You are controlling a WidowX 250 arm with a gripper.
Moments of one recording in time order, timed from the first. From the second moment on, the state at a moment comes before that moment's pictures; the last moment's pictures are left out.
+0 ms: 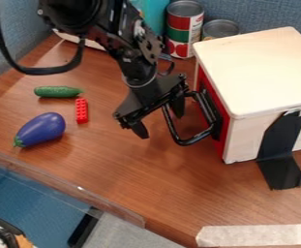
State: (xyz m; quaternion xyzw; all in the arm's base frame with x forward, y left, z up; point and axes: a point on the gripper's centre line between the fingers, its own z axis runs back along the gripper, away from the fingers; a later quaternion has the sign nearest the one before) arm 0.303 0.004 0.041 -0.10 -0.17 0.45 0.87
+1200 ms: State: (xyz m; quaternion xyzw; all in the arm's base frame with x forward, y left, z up) arm 0.292 -0.006 0.035 -0.07 -0.18 0.44 0.88
